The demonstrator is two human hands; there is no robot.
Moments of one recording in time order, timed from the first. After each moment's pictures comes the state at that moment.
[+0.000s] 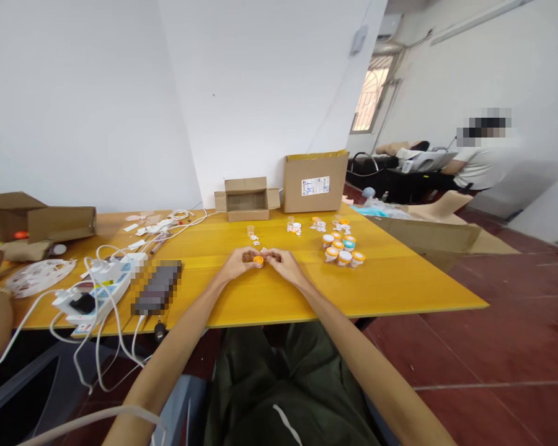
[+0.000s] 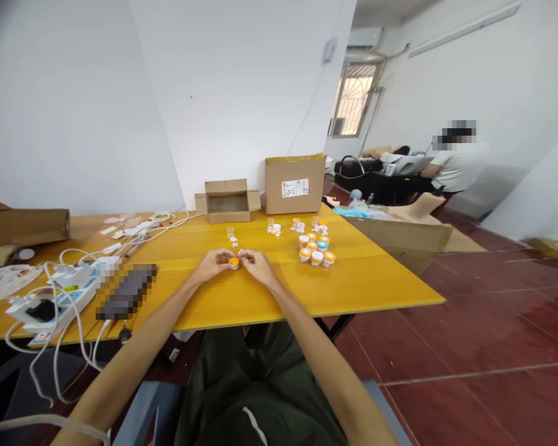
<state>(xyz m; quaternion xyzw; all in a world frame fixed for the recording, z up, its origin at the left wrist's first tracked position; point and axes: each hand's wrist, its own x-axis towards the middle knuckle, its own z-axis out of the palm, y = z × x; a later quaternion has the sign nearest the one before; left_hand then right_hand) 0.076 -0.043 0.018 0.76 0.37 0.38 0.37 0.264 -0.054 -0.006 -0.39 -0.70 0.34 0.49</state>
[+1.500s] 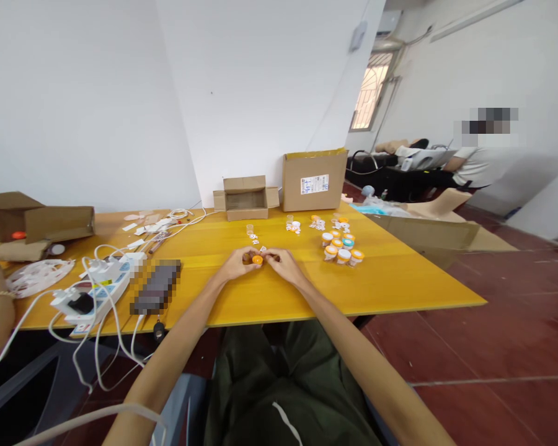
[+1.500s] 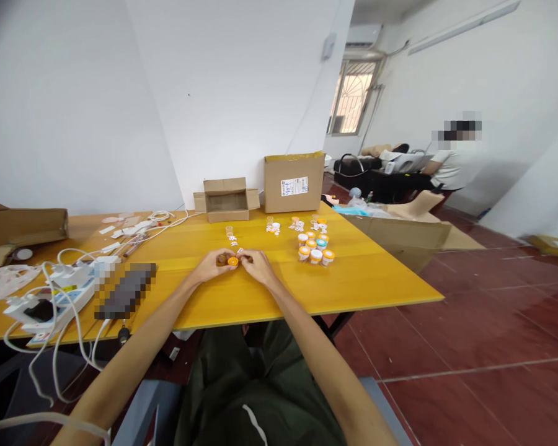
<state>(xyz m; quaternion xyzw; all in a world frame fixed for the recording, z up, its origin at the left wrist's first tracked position) 0.077 -0.051 0.024 0.78 0.37 0.36 0.35 0.264 -0.058 -0.002 -0.42 -0.72 0.27 0.48</state>
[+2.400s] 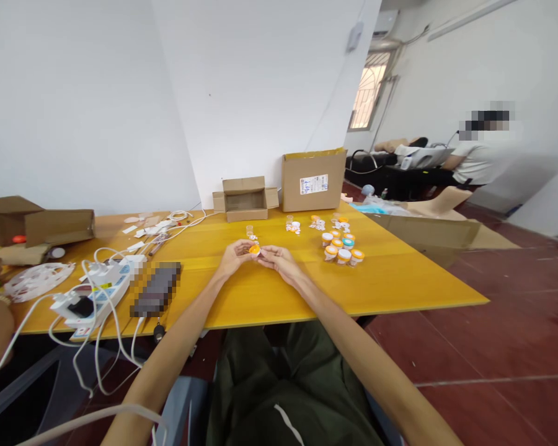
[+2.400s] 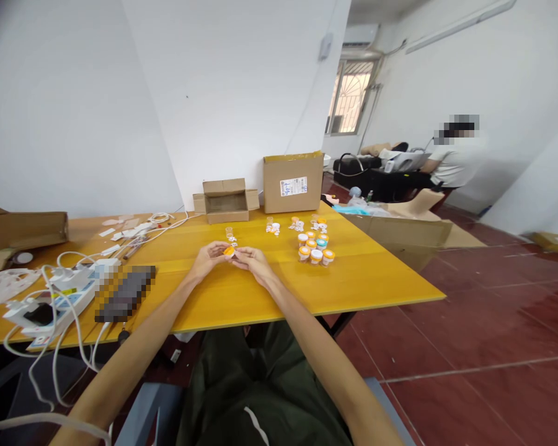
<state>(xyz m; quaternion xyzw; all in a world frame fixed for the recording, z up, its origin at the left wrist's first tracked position) 0.075 -0.041 0.022 0.67 0.36 0.47 0.44 0.250 -0.057 0.000 -0.32 -0.48 0.62 0.54</state>
